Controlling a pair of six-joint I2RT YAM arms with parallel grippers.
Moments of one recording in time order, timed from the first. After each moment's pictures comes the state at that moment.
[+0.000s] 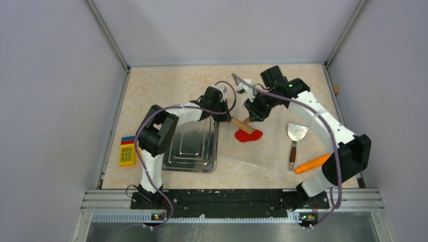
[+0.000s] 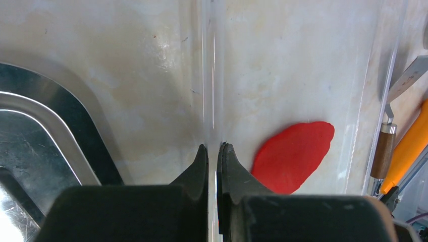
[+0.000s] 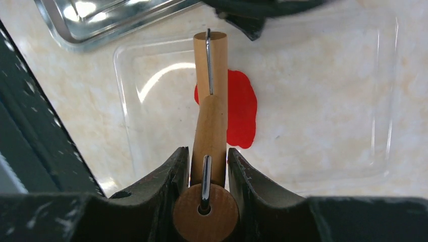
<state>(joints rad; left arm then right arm) -0.56 2.04 1.30 -0.07 0.32 -0.57 0.43 1.53 1.50 -1.01 -0.44 -0.49</state>
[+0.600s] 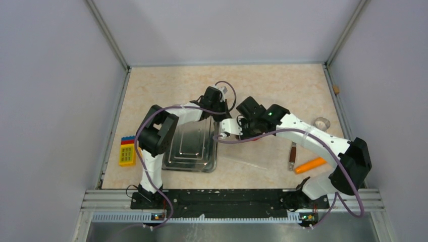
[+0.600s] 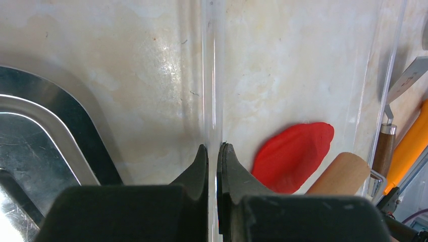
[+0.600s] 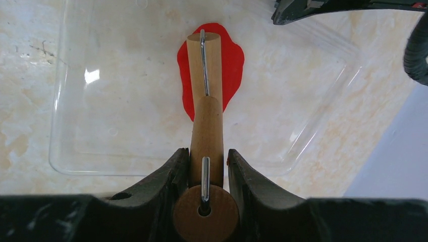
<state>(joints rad) -0.56 2.04 1.30 -0.06 0.32 -0.57 0.83 1.44 1.25 -0.92 0.06 -0.91</state>
